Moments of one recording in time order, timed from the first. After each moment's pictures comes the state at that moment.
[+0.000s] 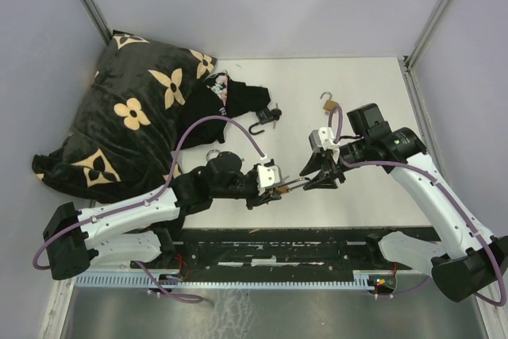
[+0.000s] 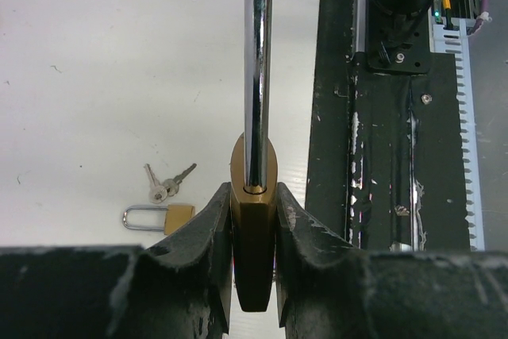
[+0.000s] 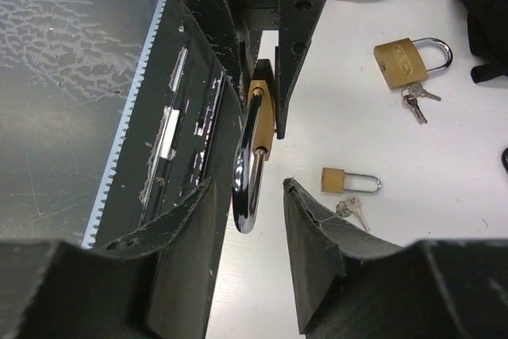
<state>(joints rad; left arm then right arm) -1.05 1.09 0.73 -0.04 0.35 0.22 0.43 1.11 1.15 -1.07 -1.12 -0.94</state>
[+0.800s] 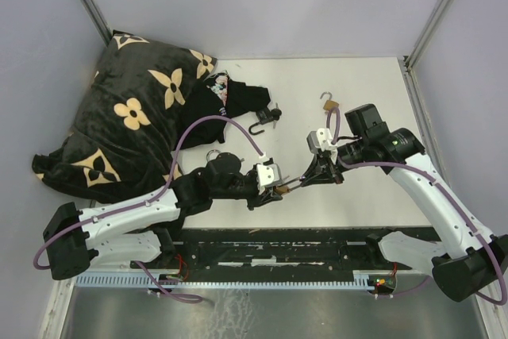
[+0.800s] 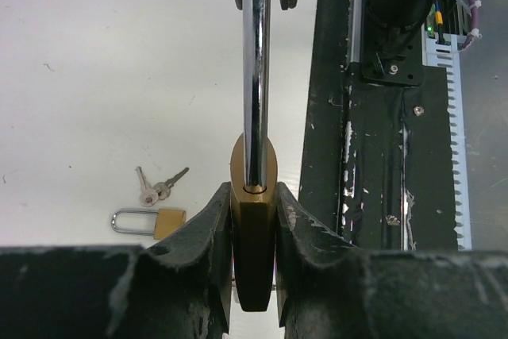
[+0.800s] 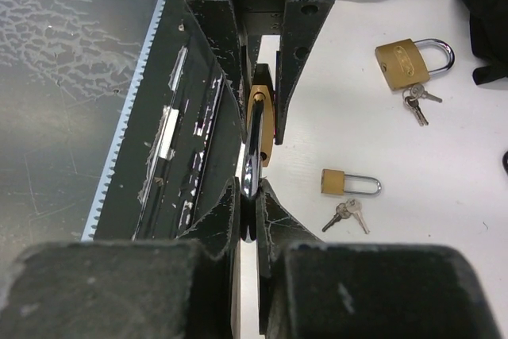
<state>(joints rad) -1.05 1.09 0.72 -0.01 0.35 0.17 0.45 1.11 1.15 -1.03 -1.11 -0.91</state>
